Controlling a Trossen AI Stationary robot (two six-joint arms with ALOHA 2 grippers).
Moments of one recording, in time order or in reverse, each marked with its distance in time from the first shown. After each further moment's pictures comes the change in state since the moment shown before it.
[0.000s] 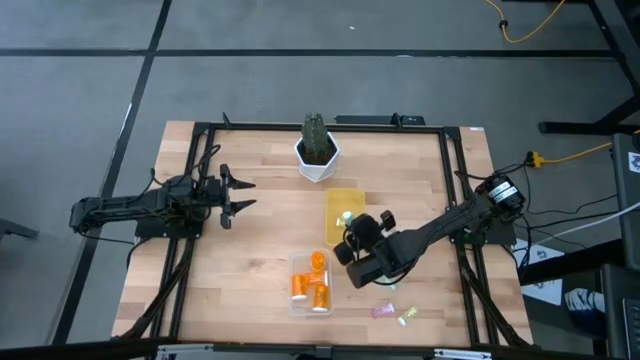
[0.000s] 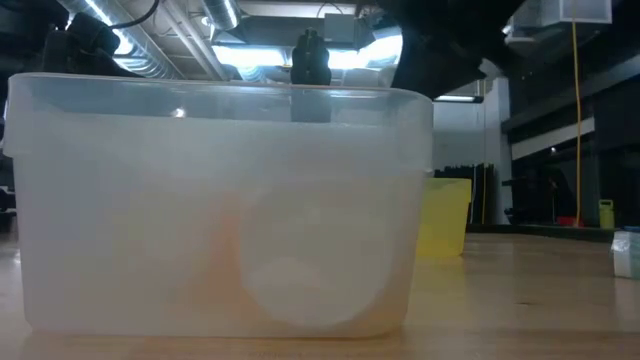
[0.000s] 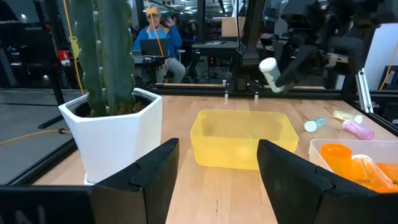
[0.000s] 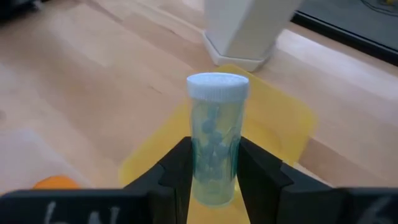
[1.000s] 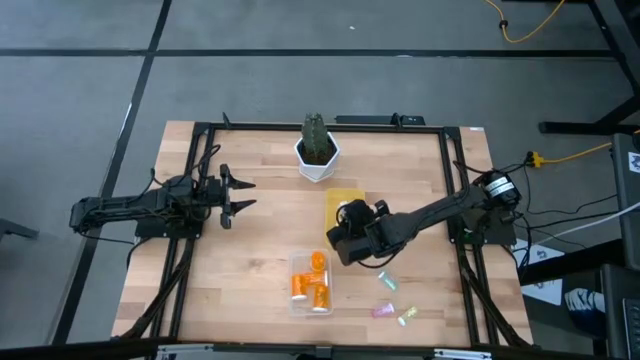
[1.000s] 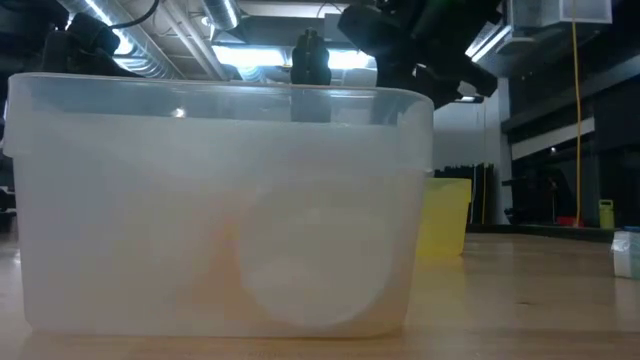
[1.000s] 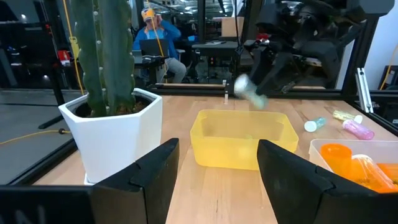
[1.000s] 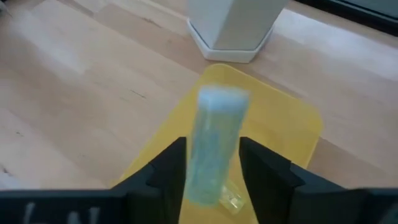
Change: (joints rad) left arm 0.000 0.000 0.000 0.000 0.000 0.001; right arm -0.131 0.000 0.000 0.060 -0.114 -0.047
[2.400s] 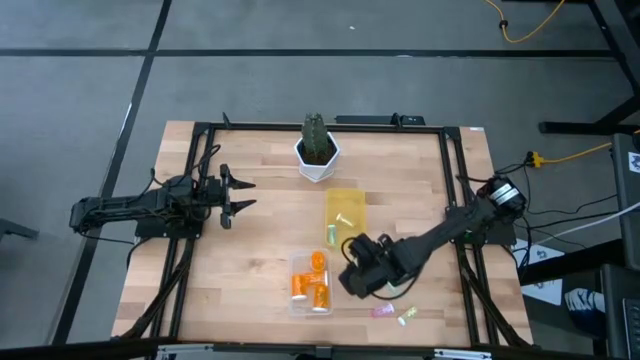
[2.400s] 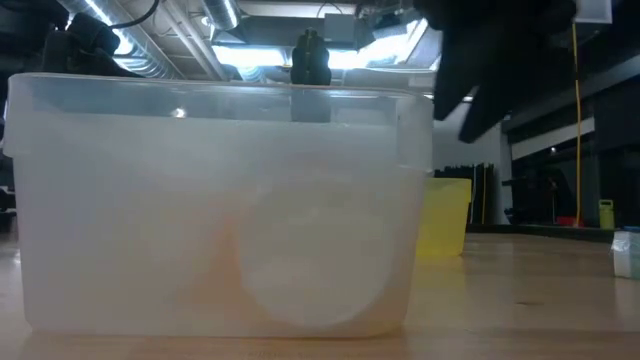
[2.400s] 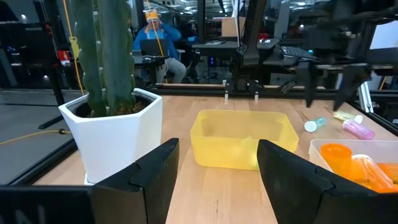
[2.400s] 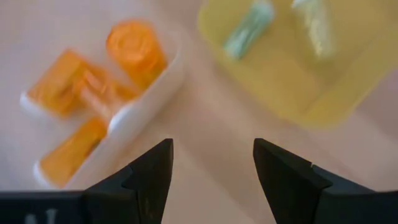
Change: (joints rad) left arm 0.000 0.000 0.000 0.000 0.000 0.000; right arm 0.177 0.000 0.000 0.025 -0.376 0.055
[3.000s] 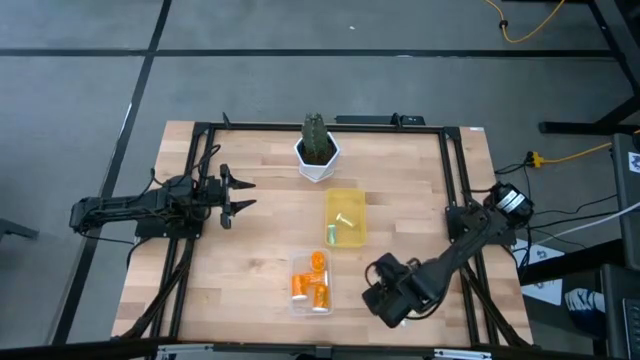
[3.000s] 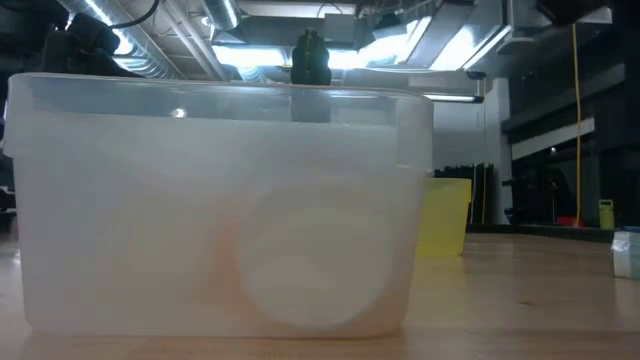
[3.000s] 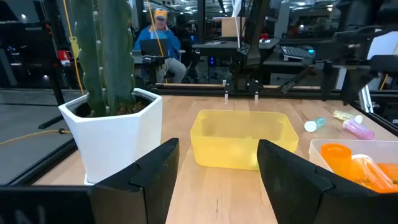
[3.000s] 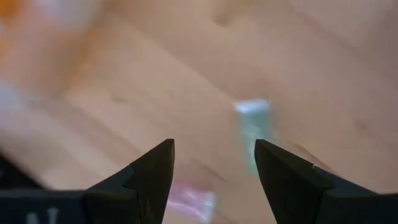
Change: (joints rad) left arm 0.000 0.000 0.000 0.000 0.000 -0.001; right arm 0.196 0.000 0.001 -0.191 -0.148 0.381
